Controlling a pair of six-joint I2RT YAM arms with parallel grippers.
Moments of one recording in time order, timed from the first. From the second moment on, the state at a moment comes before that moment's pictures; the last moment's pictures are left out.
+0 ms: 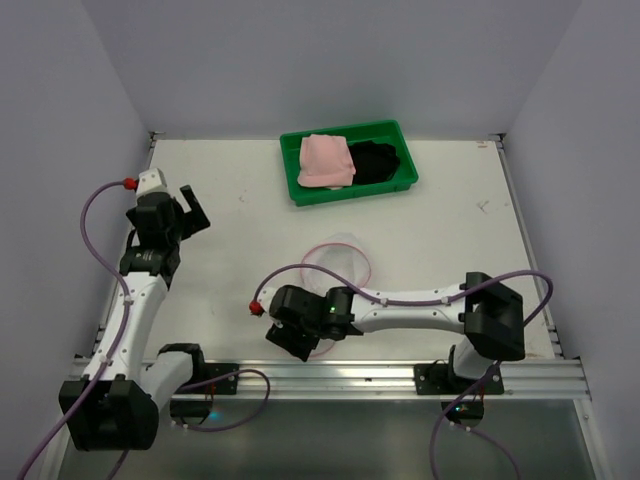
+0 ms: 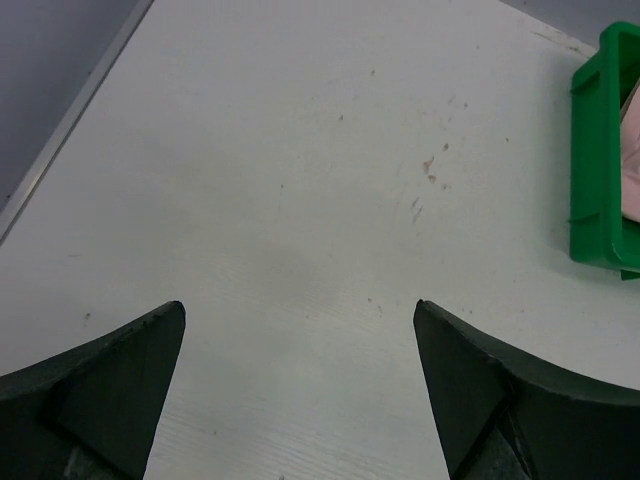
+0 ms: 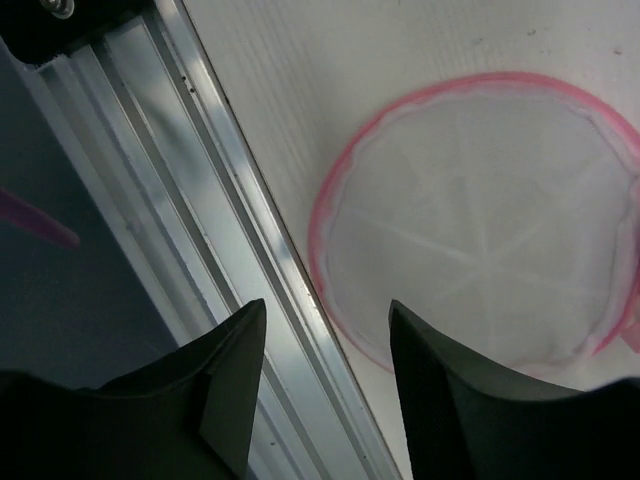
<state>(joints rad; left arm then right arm) 0.01 0.99 0.79 -0.32 -0.22 -0.33 1.34 1.65 1.14 -0.52 0.01 0.22</state>
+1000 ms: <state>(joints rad) 0.05 0.96 0.79 -0.32 -0.23 -0.34 1.39 2.06 1.49 -0.73 0.08 0.30</state>
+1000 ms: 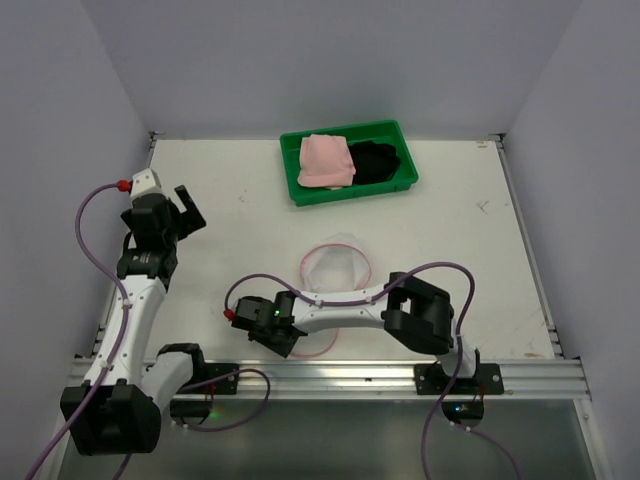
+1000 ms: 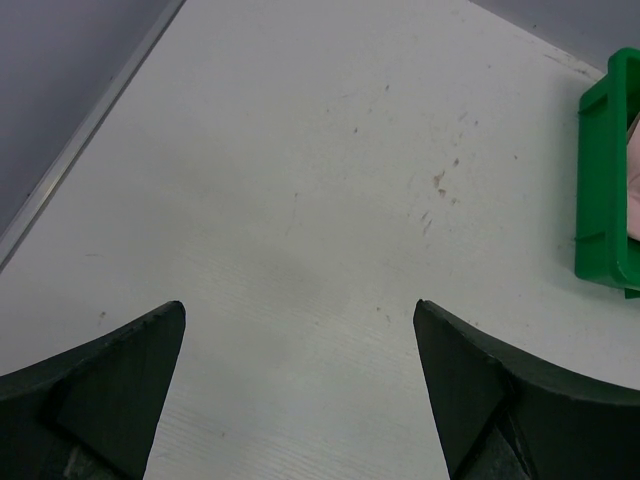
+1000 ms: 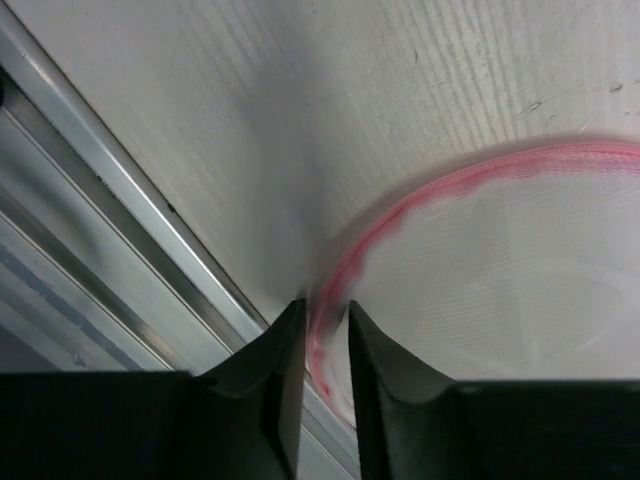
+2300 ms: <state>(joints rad) 0.07 1.01 0.77 -0.28 0.00 -0.34 0.84 1.63 1.43 -0.71 -0.24 0.34</state>
